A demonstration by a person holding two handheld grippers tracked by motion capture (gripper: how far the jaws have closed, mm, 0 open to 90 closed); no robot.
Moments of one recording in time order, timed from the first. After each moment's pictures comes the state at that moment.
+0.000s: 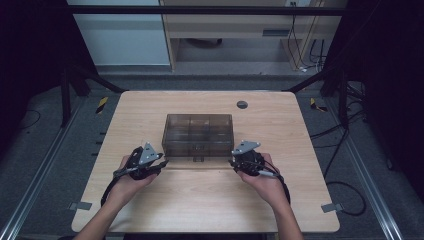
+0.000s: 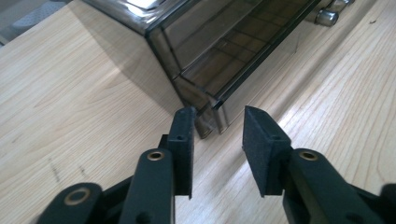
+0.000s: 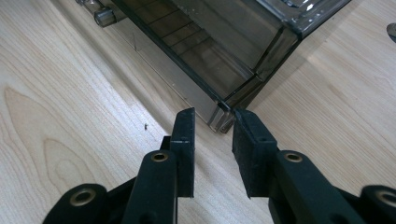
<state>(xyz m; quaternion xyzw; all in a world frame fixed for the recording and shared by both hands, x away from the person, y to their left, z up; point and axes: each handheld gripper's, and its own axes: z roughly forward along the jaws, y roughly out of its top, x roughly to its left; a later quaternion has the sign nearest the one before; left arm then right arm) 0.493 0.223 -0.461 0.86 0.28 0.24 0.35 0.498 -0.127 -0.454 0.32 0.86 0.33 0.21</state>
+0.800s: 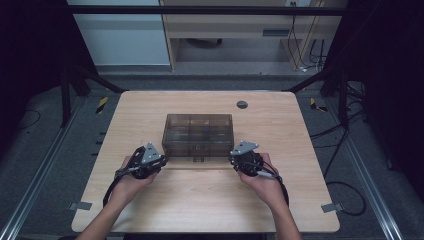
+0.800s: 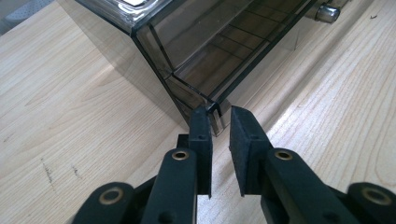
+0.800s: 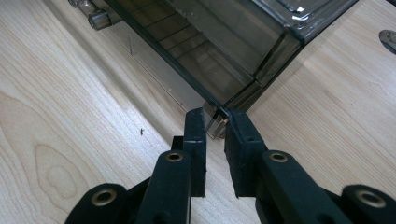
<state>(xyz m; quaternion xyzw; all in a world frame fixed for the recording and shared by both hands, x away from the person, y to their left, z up) 0.493 0.220 -0.461 0.87 0.28 0.24 0.34 0.497 -0.124 -0.456 0.32 0.86 0.33 0.22</state>
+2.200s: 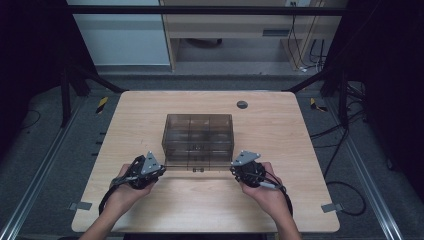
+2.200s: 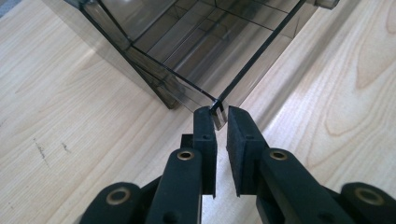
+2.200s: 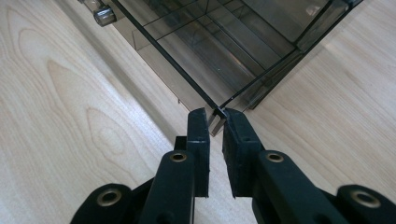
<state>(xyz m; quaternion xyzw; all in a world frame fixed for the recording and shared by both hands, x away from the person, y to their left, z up) 0.462 0.219 -0.456 0.89 0.26 0.23 0.30 0.464 -0.125 -0.453 0.31 0.87 0.32 0.21</state>
